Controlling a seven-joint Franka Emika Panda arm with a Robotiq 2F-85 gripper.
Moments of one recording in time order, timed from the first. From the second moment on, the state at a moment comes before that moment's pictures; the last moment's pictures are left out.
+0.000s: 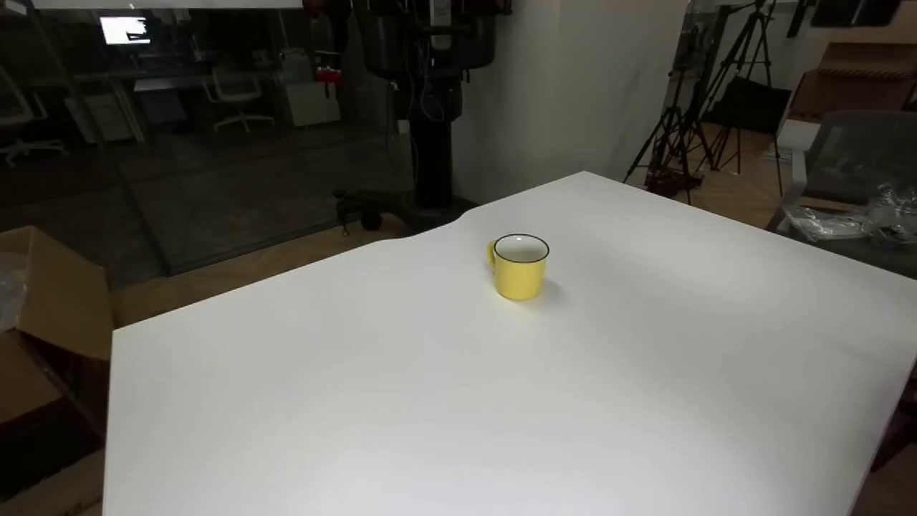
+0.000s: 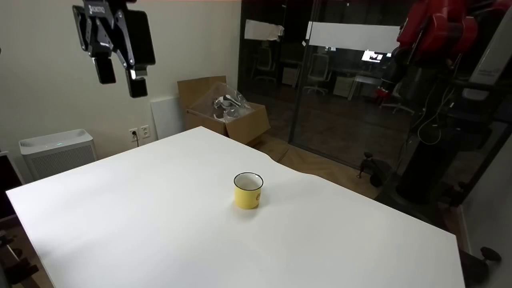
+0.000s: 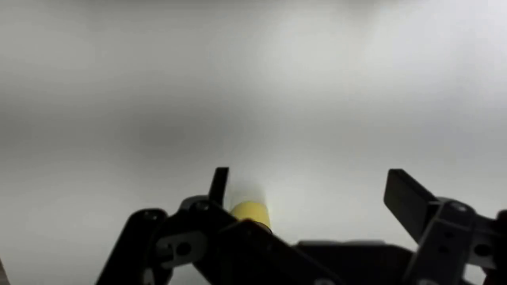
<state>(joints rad) 0.01 -0.60 0.00 -2.53 0.01 1.97 0.01</state>
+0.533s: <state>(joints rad) -0.09 -0.38 -0.01 -2.52 -0.05 2.39 0.05</state>
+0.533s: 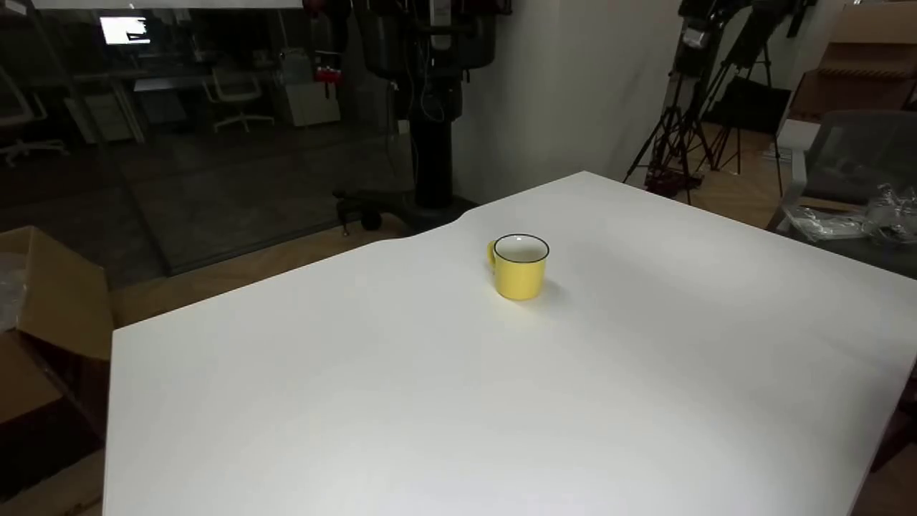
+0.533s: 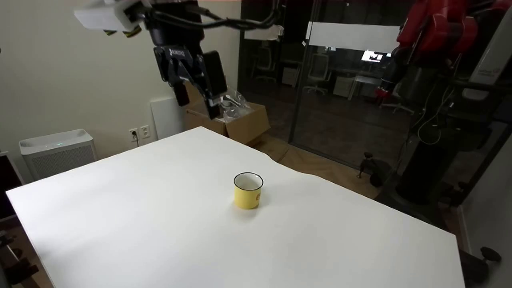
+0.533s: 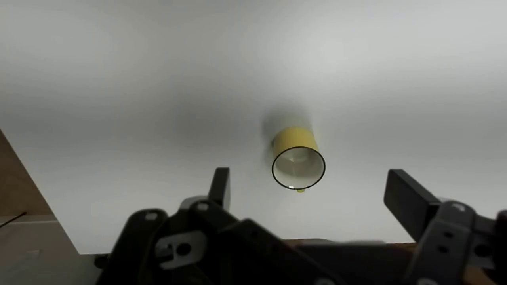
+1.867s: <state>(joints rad) -0.08 0.28 -0.03 -1.97 0.02 2.21 0.06</state>
